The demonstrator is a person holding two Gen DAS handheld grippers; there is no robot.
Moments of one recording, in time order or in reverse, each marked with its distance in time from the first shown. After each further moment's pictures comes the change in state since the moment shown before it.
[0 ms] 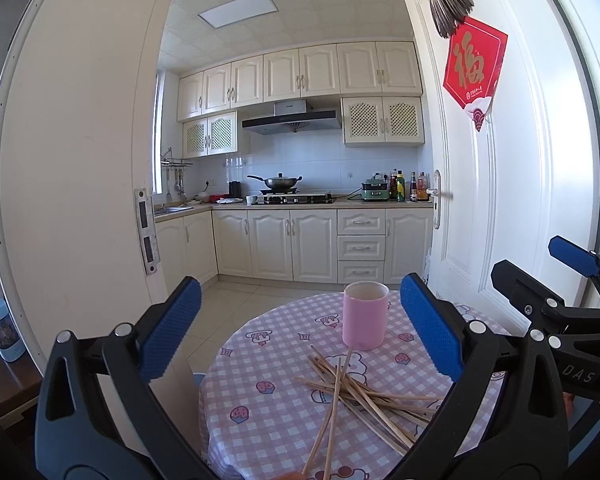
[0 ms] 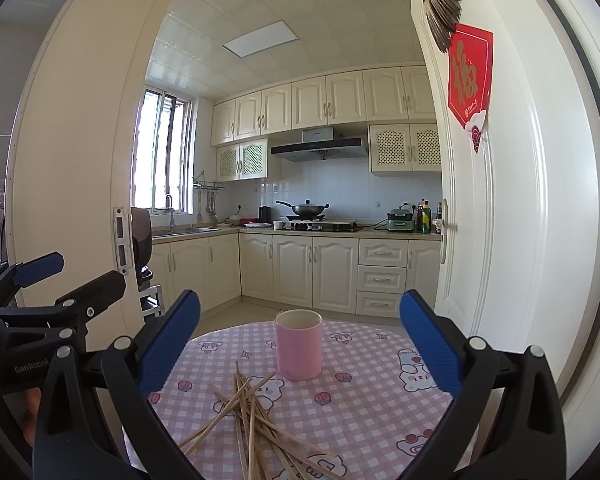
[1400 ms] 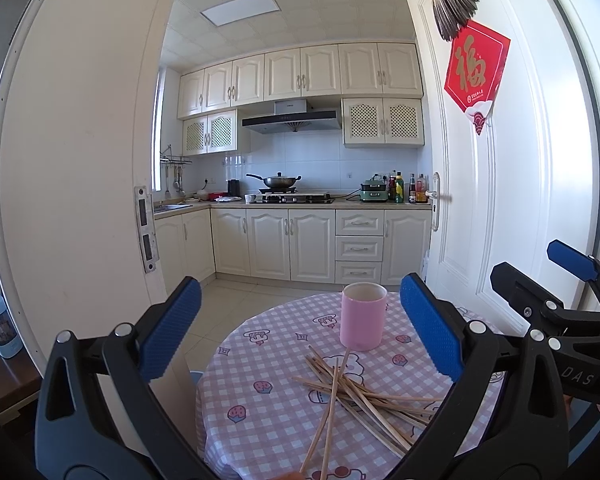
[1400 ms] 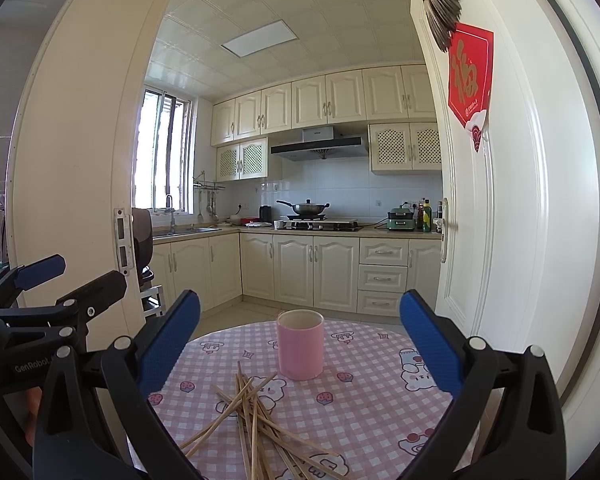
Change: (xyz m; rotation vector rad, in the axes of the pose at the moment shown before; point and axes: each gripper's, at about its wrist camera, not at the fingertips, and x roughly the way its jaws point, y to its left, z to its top) left arm -0.005 0.000 0.006 -0.015 0.000 -0.004; right arm -0.001 -0.001 0.003 0.009 0.007 0.004
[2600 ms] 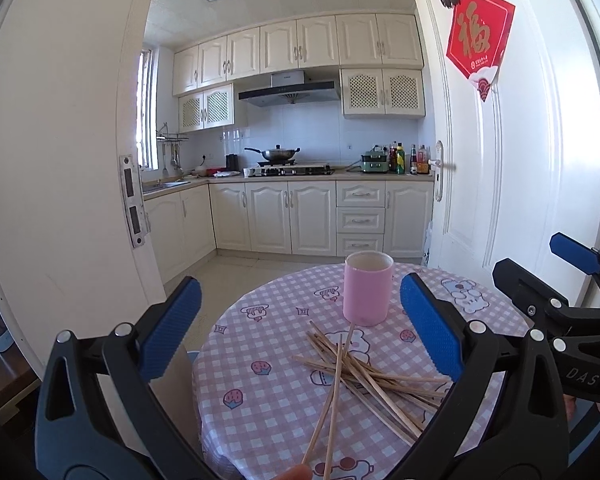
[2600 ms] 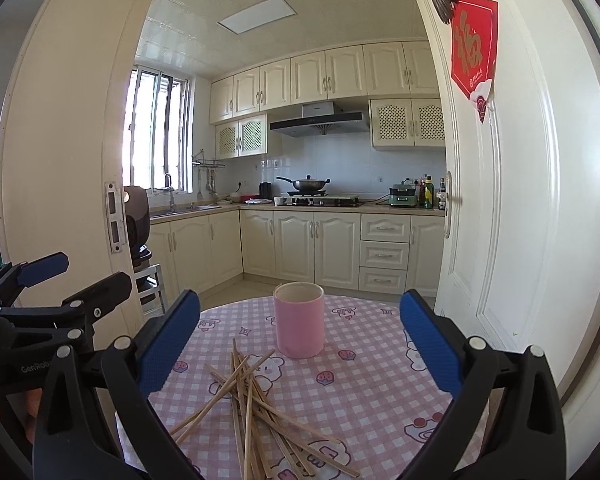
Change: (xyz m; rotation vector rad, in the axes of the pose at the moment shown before) left arm 0.041 -0.003 -0.019 0.025 0.128 0.001; right arm 0.027 -0.004 -0.018 0.008 0.097 0.006
